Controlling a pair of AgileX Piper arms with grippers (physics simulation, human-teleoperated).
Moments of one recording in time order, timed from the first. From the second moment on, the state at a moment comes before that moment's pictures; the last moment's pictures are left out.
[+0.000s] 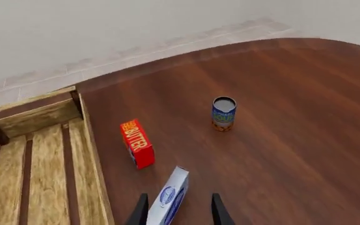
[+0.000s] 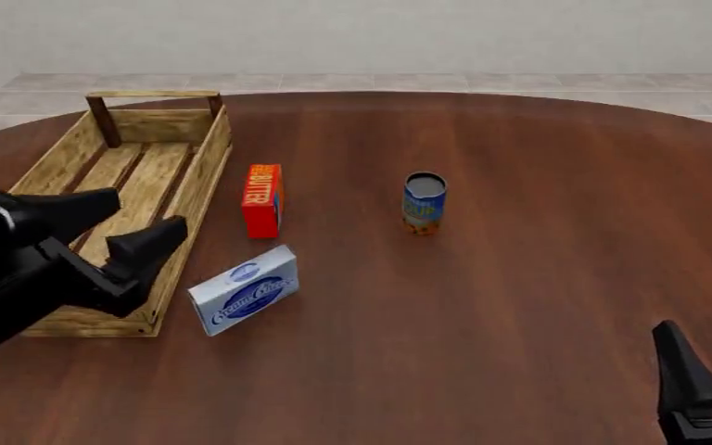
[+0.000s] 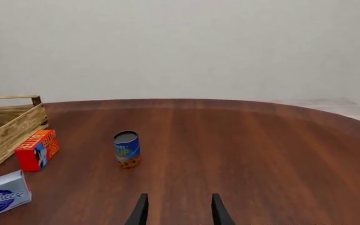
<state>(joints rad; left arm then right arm) -0.44 0.71 -0.59 0.16 0.05 0.01 0.00 -0.02 0.00 0.03</state>
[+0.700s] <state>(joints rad) -0.44 1.15 -0.80 0.25 0.27 0.00 0.00 -0.02 0.00 0.04</state>
